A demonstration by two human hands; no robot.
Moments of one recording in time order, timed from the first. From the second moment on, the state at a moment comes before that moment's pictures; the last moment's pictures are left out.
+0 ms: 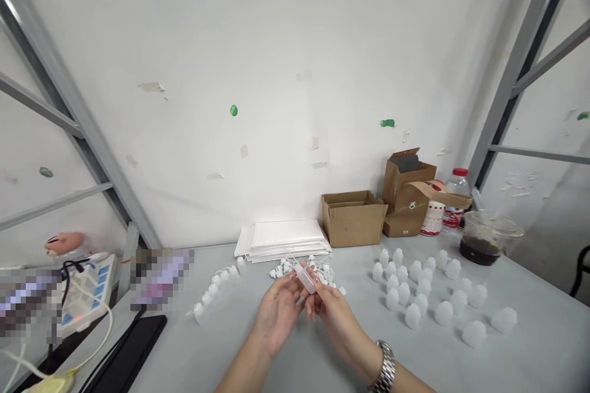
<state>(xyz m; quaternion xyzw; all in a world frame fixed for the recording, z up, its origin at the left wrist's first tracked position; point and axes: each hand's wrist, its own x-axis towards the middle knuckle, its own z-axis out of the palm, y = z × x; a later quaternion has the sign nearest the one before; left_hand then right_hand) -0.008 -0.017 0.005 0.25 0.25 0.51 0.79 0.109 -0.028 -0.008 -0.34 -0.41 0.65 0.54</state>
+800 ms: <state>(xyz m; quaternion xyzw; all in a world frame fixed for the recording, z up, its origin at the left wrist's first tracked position) -0.057 0.028 -0.043 0.61 0.70 0.35 0.11 0.116 -0.022 -0.014 -0.43 -0.41 0.56 0.58</state>
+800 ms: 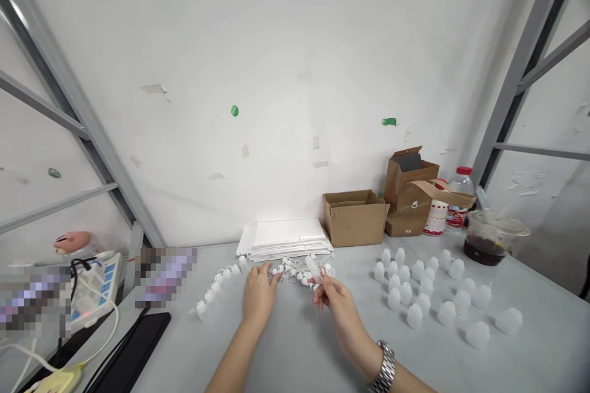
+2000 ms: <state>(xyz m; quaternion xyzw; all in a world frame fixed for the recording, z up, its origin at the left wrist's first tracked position) -0.034 0.010 -0.019 0.64 0.55 0.50 0.22 0.108 -0.022 -0.017 -0.43 -0.46 0.59 0.51</state>
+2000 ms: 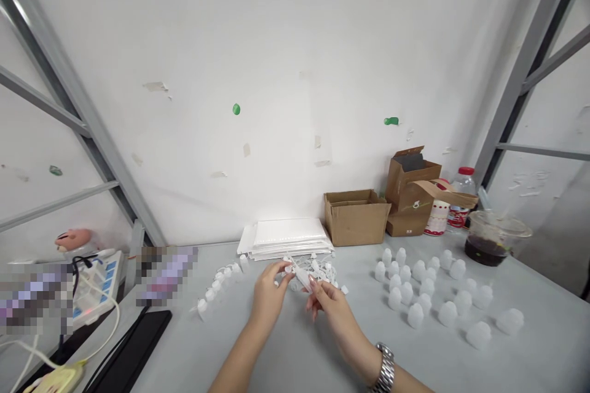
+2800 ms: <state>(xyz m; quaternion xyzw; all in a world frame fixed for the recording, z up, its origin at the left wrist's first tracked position) -0.042 0.002 0.011 0.58 0.51 0.48 0.41 0.129 -0.011 -0.003 -0.38 -0.45 0.67 0.45</state>
